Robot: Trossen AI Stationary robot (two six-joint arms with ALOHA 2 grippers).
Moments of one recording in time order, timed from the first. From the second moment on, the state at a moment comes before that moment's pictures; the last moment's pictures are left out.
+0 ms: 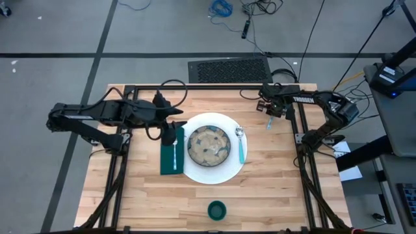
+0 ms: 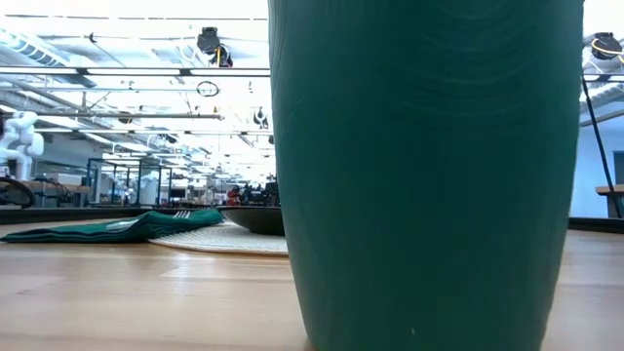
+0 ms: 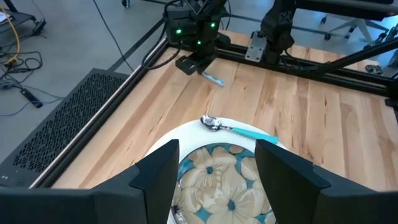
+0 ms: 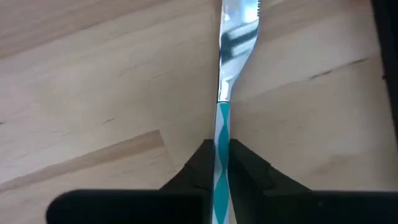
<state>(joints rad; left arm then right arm) -0.08 1.14 1.32 -0.72 -0.35 -0.23 -0.85 1.56 0.75 -0.69 0.15 1.07</state>
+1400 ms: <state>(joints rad) 0.14 1.41 1.32 0.34 0.65 -0.43 -0.17 1.30 1.28 0.58 -0.58 0.50</state>
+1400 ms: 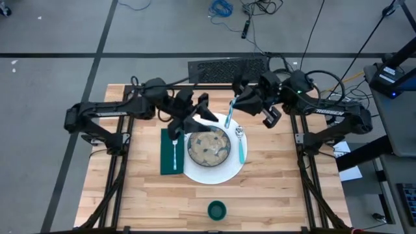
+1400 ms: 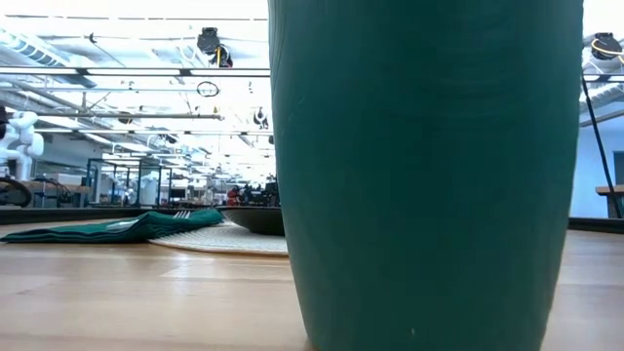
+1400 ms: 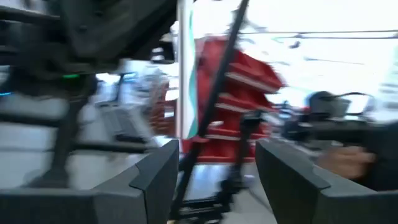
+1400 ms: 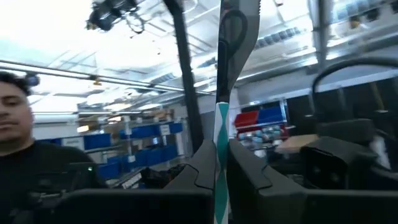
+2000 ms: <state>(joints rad) 0.15 1.47 1.32 0.48 0.80 -0.54 -0.13 1.47 1.37 0.61 -0.61 0.51</state>
